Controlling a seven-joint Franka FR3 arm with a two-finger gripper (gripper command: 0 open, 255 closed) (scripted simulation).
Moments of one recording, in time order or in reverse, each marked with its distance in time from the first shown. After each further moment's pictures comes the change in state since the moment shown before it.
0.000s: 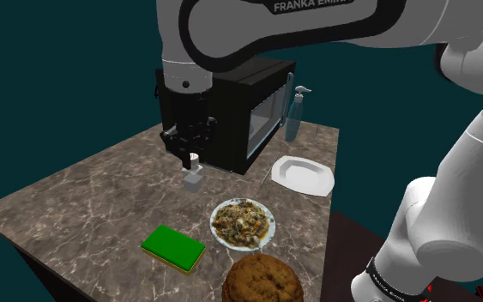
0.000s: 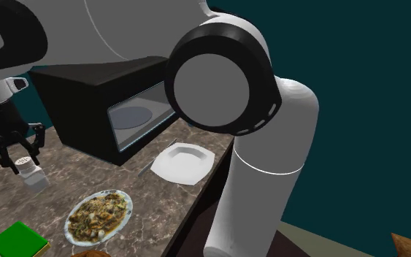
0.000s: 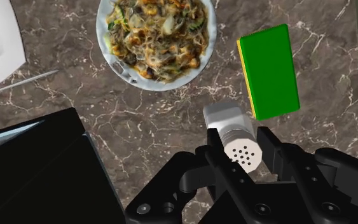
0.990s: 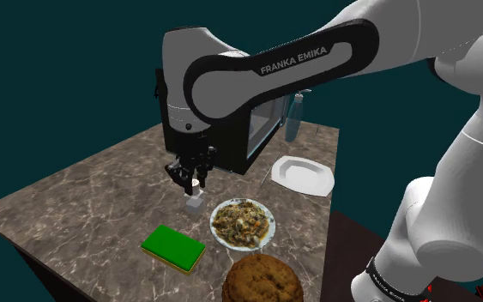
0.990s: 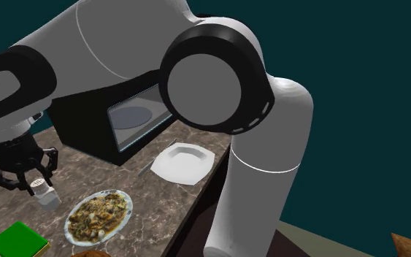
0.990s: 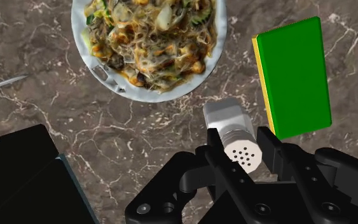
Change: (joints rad) arm 0.002 0.025 0.003 -0.174 -0.006 0.198 0.000
